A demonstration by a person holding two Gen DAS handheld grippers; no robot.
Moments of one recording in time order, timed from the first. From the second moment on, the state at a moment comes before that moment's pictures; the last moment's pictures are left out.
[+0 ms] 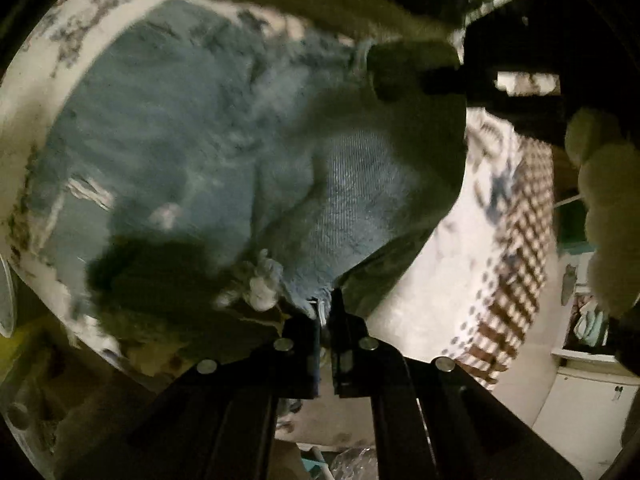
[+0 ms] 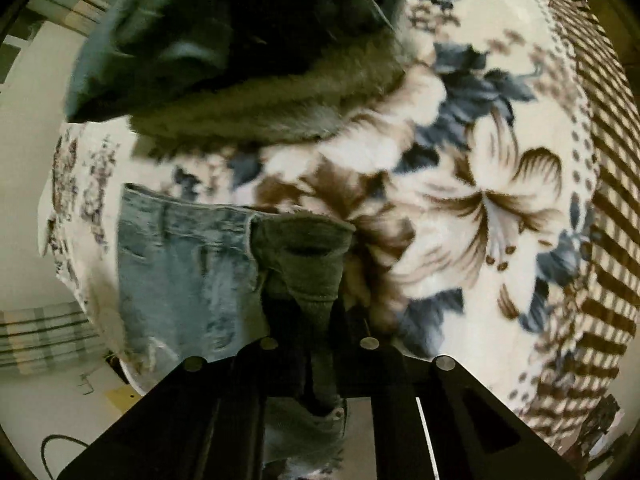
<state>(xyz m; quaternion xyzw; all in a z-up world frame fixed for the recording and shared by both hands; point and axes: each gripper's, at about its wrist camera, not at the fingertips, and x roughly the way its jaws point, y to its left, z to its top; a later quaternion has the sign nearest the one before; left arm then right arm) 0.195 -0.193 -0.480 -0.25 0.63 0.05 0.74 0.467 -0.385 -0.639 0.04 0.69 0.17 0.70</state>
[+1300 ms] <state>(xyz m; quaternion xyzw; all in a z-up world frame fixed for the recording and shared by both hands) 0.156 0.100 -0.563 -0.38 0.58 0.22 0.69 0.469 -0.116 -0.641 -0.02 0.71 0.21 0.67</state>
